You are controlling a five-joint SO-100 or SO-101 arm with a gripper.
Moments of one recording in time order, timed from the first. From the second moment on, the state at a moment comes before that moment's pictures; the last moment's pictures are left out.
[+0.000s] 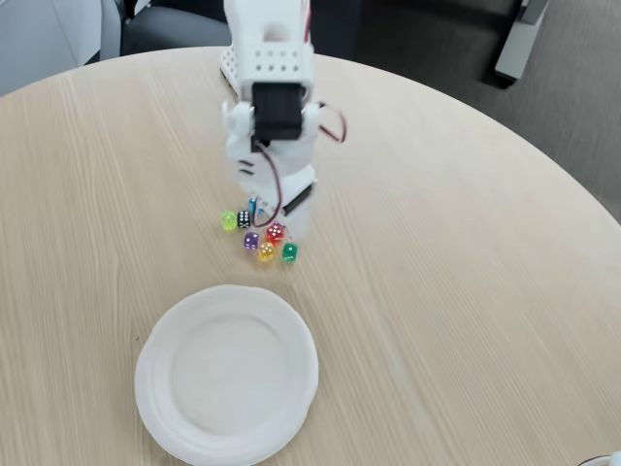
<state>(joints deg) -1.1 78.5 92.8 86.0 52.5</state>
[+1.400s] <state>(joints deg) -4.4 78.5 94.6 86.0 58.9</state>
